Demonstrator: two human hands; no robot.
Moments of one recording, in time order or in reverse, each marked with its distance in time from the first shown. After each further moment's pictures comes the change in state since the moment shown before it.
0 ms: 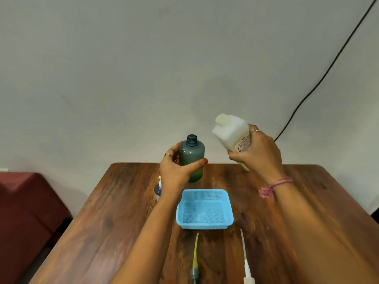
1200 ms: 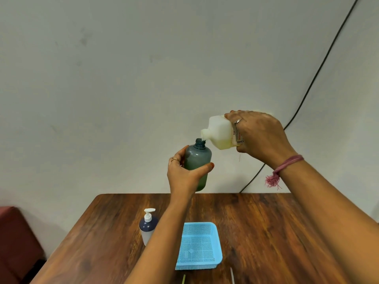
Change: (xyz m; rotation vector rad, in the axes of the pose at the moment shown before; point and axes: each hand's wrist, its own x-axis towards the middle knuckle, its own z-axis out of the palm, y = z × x) left_hand 0.014 0.030 0.061 -0.058 -0.027 0.084; right_hand 0.061 -0.012 -0.076 -0.620 0.186 -0.545
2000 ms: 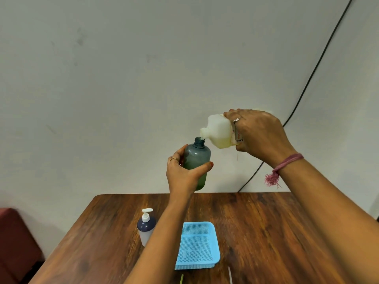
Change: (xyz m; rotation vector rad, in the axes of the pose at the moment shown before) left_hand 0.000 -0.001 -0.001 0.015 0.000 0.012; right_hand 0.001 -0.001 0.000 0.001 0.027 -0.015
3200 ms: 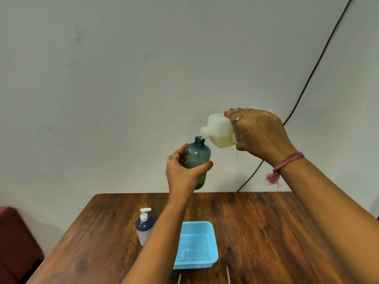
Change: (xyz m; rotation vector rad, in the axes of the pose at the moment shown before) left_hand 0.004 -0.004 0.000 0.004 0.004 0.003; right_hand 0.001 0.001 0.000 -0.008 0.000 -0.005
